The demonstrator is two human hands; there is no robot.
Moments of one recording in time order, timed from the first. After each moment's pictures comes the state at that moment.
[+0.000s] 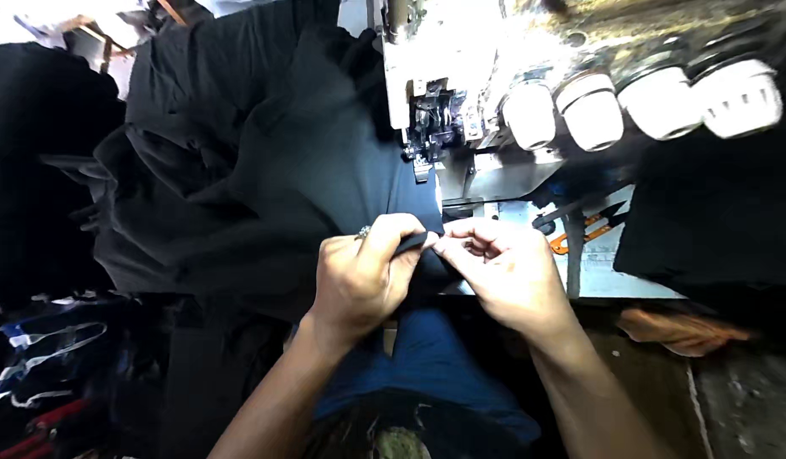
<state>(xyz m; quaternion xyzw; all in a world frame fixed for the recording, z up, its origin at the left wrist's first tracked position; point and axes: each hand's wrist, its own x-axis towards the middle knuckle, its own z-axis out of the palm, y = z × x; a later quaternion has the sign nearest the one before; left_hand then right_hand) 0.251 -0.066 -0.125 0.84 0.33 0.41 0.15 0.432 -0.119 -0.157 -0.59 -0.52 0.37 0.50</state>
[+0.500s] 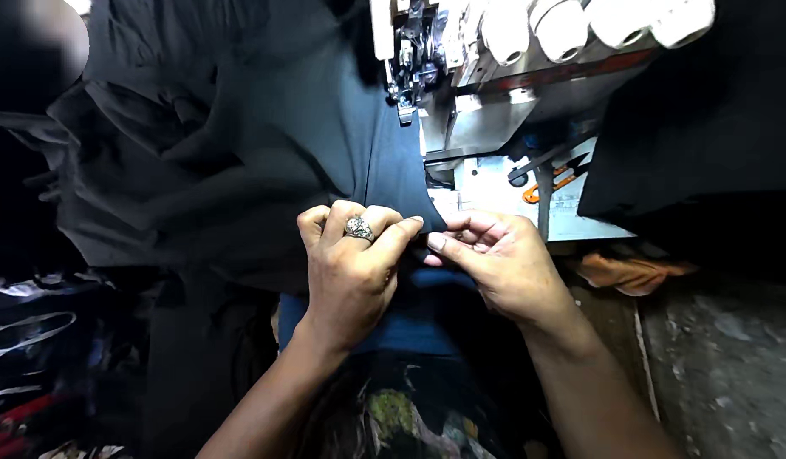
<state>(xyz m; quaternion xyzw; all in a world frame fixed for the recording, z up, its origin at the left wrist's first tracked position) 0.239 -0.124 -0.130 0.87 0.38 0.32 0.04 0.426 -0.172 -0.149 -0.52 -0.40 0.53 0.53</state>
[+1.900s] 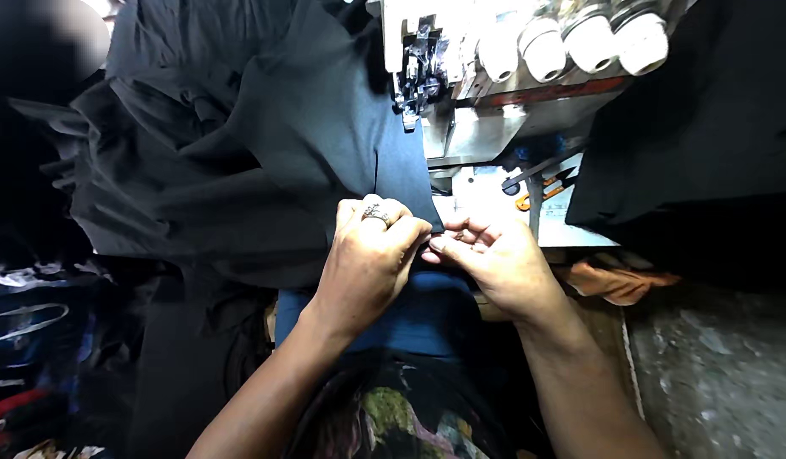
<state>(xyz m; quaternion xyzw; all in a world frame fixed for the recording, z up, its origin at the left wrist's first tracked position) 0.245 -0.122 -0.122 0.88 0.35 0.29 0.14 0.428 -0.175 -0.143 -0.53 -0.40 0.53 0.52</state>
